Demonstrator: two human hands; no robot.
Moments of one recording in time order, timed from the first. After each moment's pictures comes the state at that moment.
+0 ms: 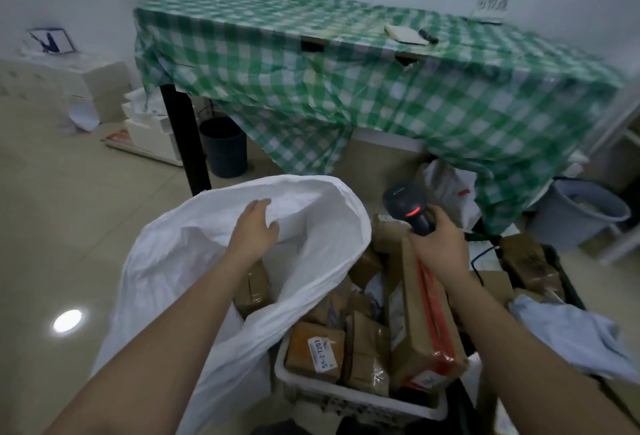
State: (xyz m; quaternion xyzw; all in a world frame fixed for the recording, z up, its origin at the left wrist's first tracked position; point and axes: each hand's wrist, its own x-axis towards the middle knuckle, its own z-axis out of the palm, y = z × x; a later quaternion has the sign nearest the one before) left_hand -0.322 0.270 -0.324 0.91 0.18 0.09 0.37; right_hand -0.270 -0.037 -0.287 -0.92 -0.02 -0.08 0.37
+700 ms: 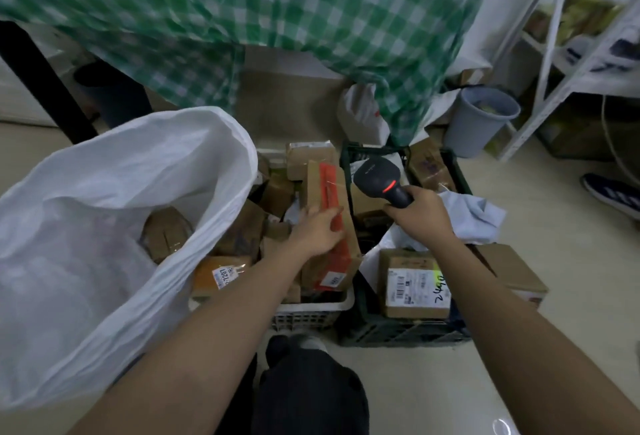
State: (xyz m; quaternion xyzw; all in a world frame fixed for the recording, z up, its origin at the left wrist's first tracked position) left_hand -0.337 -0.017 -0.368 0.94 -0.05 -0.18 0.30; right_hand -0.330 -0.212 -0.321 -0.95 0.01 0.00 0.32
